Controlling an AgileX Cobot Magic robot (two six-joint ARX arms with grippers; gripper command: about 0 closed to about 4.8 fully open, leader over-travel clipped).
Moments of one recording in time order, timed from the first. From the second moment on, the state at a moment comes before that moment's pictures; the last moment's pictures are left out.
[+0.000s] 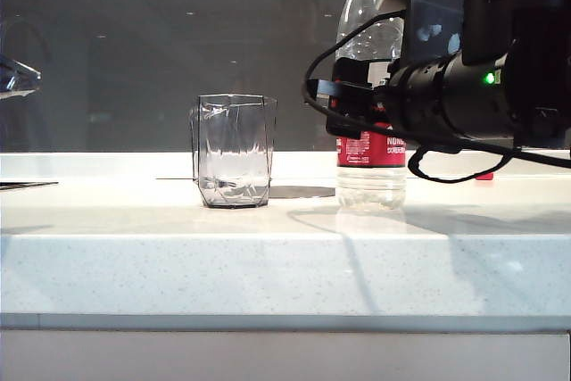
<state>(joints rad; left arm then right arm) -0.70 0.00 0.01 -0.02 -0.03 -0.04 0.70 1.71 0.43 1.36 0.44 0.08</state>
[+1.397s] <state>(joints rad) -0.61 0.00 0.01 -0.02 -0.03 -0.04 0.70 1.54 0.62 0.91 0.58 -0.89</state>
